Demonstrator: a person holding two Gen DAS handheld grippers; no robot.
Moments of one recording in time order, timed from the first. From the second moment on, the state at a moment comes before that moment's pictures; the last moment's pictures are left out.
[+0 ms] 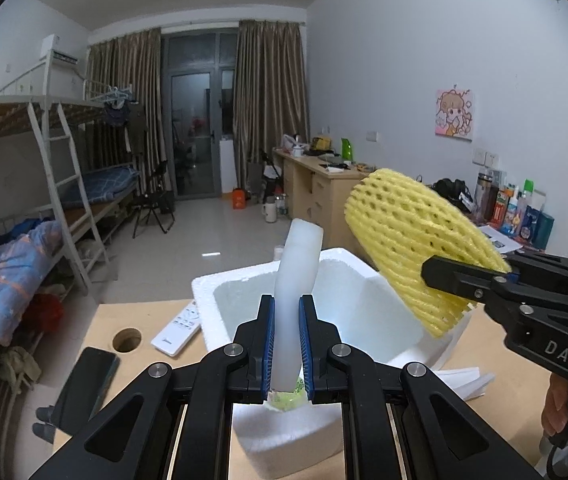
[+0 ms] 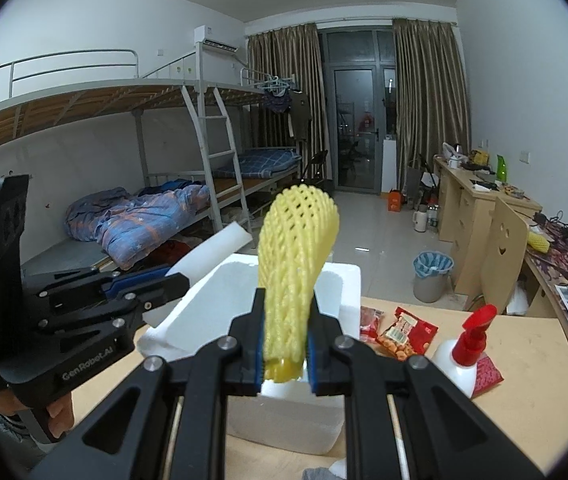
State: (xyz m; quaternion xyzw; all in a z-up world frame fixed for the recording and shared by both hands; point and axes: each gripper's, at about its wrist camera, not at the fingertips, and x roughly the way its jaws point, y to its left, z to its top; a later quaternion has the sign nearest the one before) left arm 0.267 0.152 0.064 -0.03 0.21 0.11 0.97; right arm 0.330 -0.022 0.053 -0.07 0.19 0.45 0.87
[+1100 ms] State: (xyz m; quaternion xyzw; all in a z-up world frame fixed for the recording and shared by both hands) left arm 0.290 0.171 0.055 -0.03 0.21 0.13 0.97; right arm 0.346 -0.012 0.048 -0.07 0.21 0.43 0.88
